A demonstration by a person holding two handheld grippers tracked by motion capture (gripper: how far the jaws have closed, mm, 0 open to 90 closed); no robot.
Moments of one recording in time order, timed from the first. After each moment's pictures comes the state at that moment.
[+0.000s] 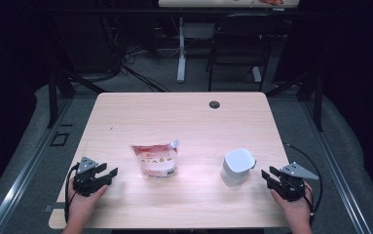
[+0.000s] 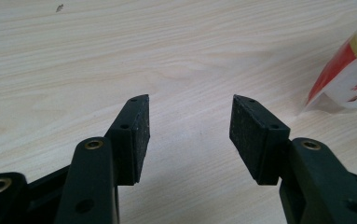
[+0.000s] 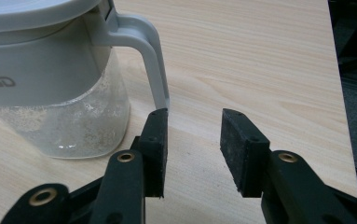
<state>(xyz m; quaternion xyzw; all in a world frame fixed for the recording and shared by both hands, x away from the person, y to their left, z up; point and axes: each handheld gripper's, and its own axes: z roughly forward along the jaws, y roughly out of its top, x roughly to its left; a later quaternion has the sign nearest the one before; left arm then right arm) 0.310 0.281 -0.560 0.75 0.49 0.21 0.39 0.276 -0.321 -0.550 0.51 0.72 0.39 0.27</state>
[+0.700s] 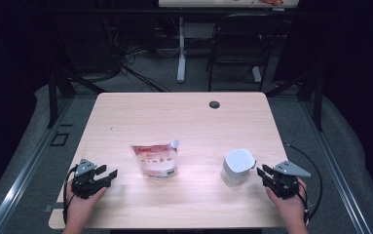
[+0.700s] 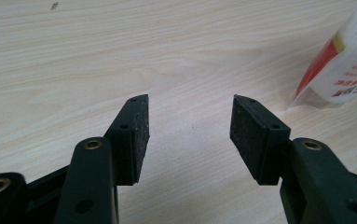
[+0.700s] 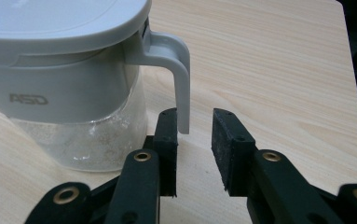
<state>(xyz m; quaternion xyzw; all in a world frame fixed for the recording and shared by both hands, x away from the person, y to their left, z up) 0.304 0.282 -0.559 0.75 0.49 0.20 0.39 0.283 -0.304 -0.546 0.48 0.73 0.39 0.28</state>
